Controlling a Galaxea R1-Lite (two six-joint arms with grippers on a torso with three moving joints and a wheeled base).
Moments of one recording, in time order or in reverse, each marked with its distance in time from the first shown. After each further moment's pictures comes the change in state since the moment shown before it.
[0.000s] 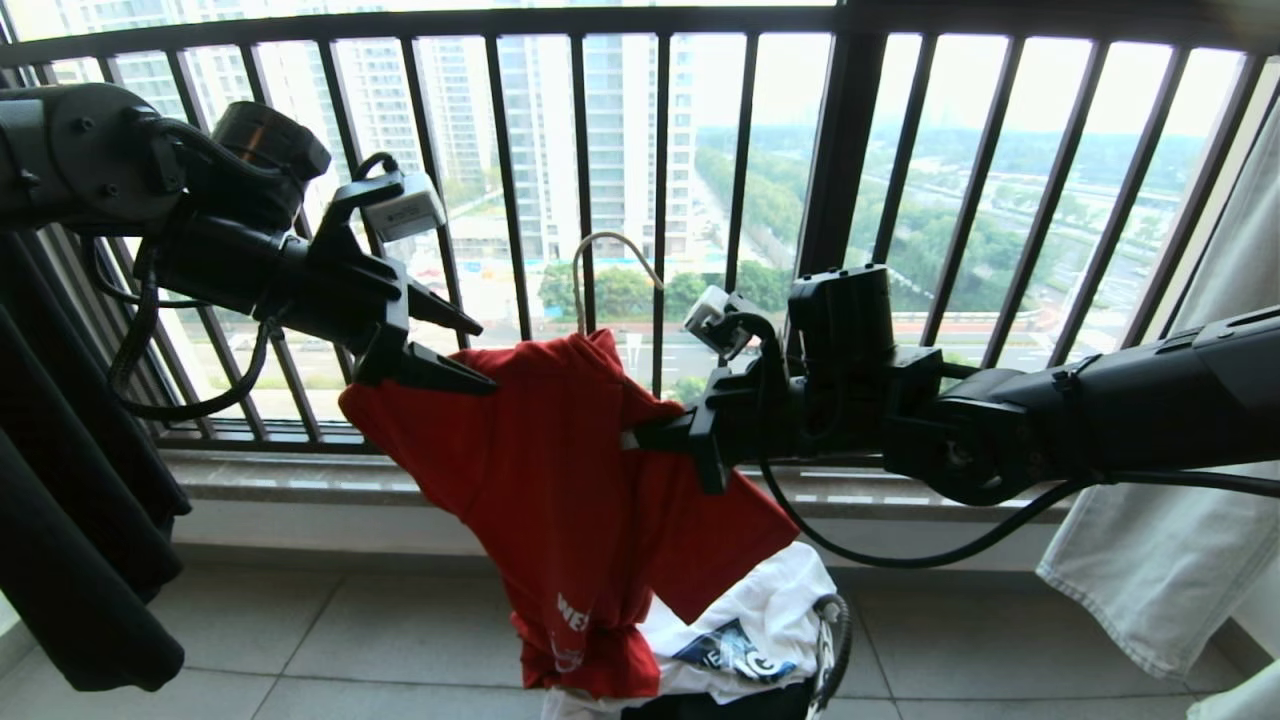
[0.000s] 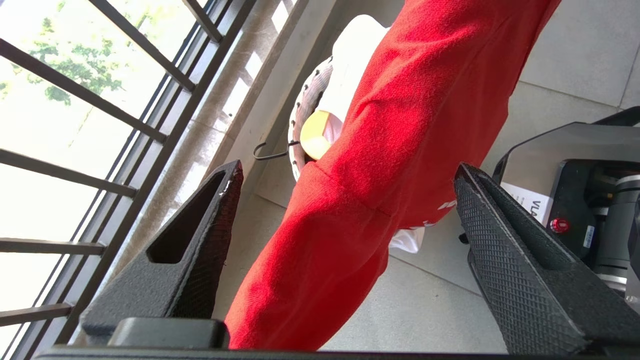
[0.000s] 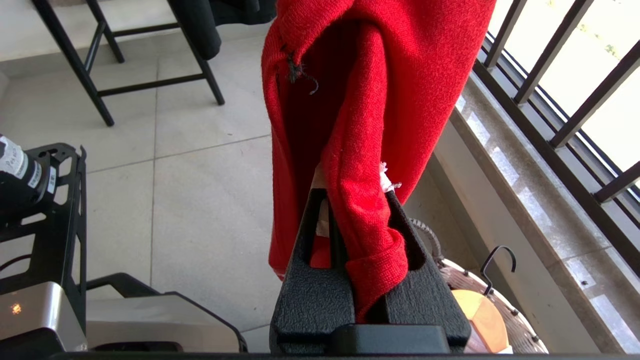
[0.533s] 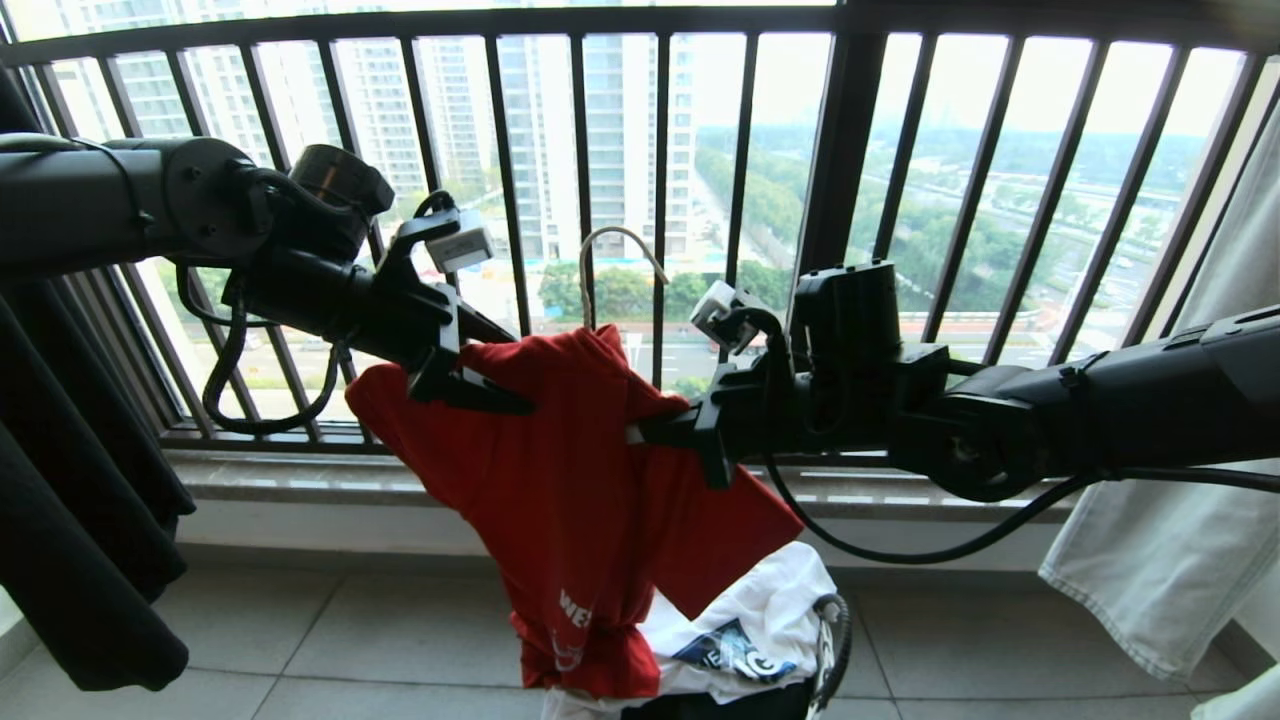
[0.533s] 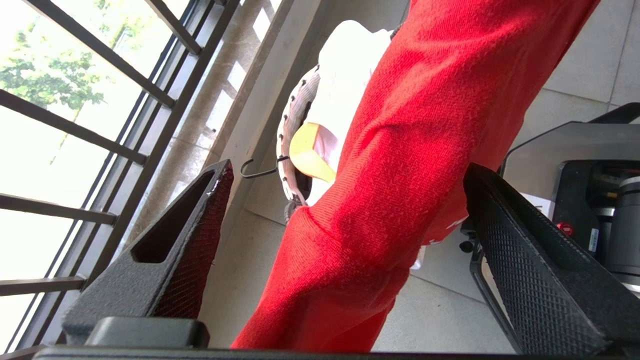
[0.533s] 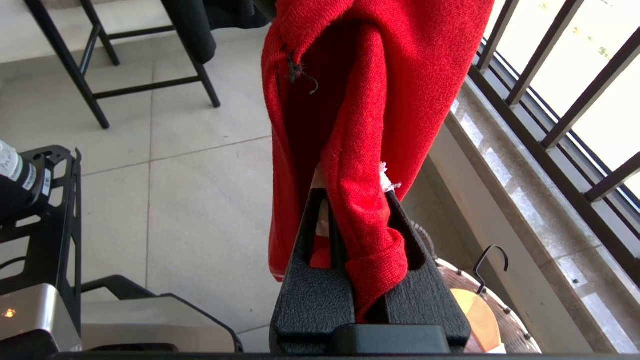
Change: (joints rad) left arm -0.053 0.083 -0.004 -0.067 -0.010 0.000; right arm -0.012 -0.006 0.000 -0.002 0.001 0.000
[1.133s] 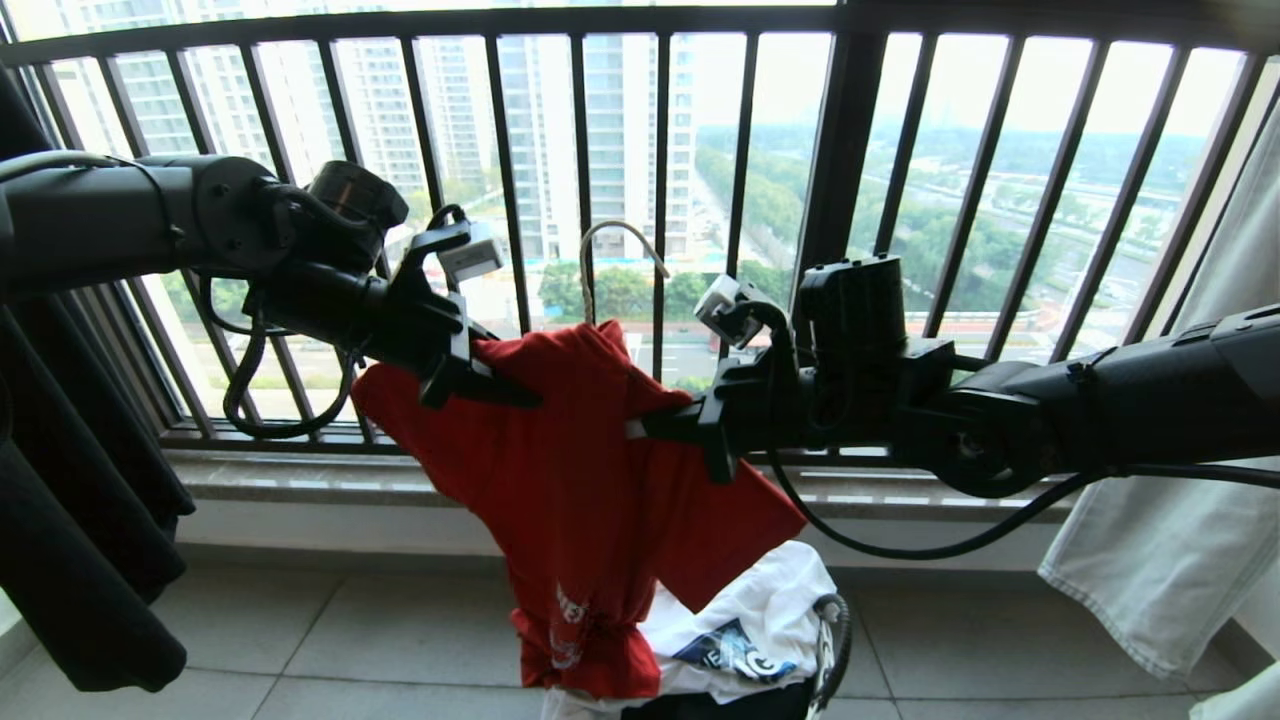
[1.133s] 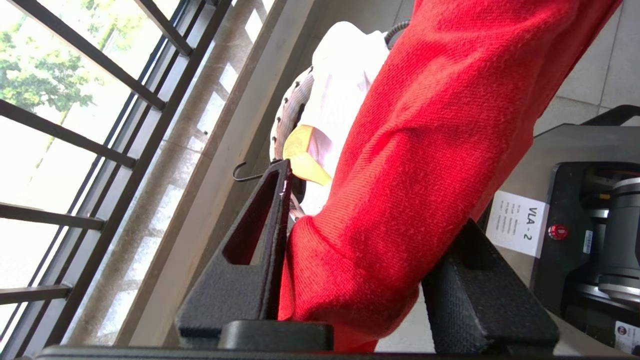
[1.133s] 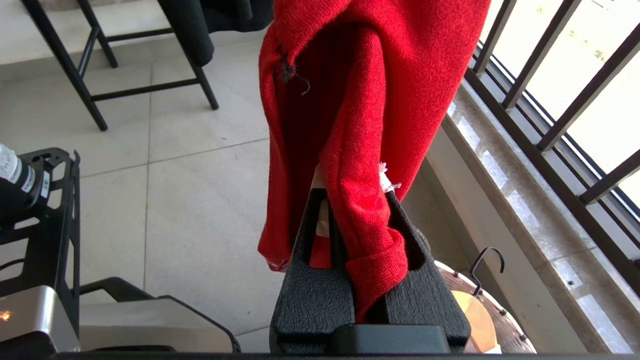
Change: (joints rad) left arm -0.008 0.027 0.000 -0.010 -0.021 -0.003; right arm -0.004 -0.005 -0.004 0.000 0.000 0.001
